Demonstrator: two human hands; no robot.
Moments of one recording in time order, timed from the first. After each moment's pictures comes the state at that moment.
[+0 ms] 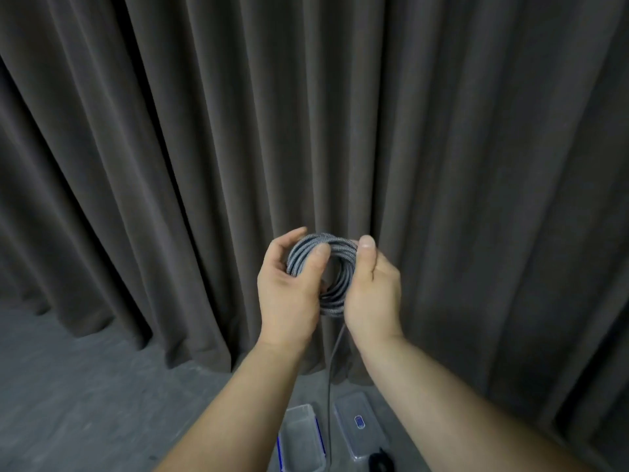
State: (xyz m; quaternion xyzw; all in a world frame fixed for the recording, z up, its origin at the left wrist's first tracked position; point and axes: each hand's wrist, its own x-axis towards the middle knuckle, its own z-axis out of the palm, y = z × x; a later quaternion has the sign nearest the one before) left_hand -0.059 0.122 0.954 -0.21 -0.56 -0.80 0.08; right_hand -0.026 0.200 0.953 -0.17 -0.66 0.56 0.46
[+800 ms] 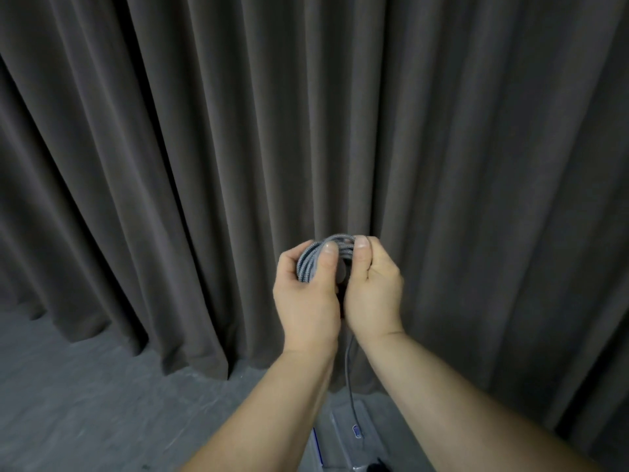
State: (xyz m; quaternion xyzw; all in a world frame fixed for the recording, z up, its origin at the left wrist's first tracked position) left_hand -0.045 0.146 0.961 -0.11 -0.53 -0.84 0.08; right_hand -0.036 0.214 0.954 -0.14 -0.72 0.47 0.49
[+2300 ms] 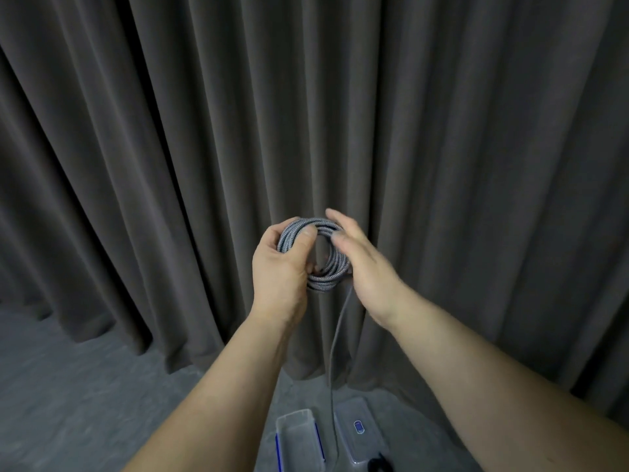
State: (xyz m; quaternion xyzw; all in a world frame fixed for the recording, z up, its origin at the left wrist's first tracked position) left_hand -0.065 0.124 0.982 -0.19 -0.50 -0.84 0.03; right_hand -0.013 0.223 0.989 0.03 -0.76 0.61 0.23
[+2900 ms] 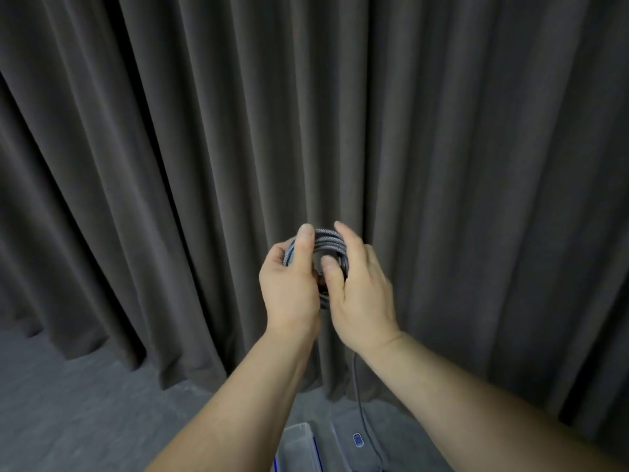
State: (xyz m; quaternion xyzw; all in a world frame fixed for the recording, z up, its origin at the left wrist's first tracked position) left_hand -0.032 0.138 0.999 -0.13 -0.47 -0.87 0.01; right_hand 0.005 0.209 0.976 -0.08 -0.85 0.34 0.39
